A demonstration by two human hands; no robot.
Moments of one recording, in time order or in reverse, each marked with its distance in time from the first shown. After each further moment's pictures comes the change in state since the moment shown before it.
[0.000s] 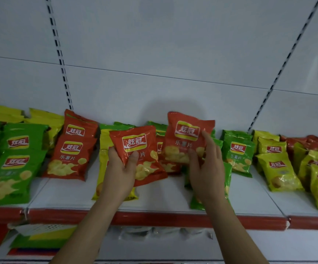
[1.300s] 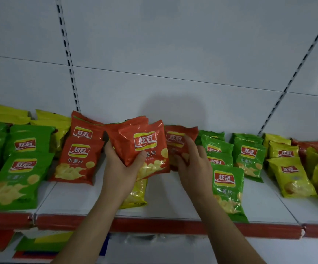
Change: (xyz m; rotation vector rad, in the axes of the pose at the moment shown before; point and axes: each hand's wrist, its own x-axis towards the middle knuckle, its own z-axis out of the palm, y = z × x) left_hand 0.016 0.006 -0.022 -0.106 0.050 0.027; right_hand 0.009 0.006 0.067 -0.248 -0.078 -0.127
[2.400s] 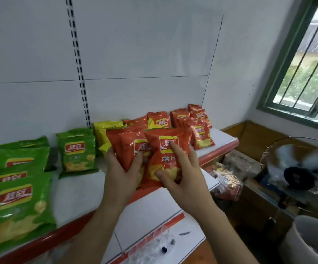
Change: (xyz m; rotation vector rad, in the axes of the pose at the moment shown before) left_hand -0.224 0.114 0.398 -0.182 -0.537 0.085; right_hand -0.104 0.268 -0.371 0.044 0.054 0.281
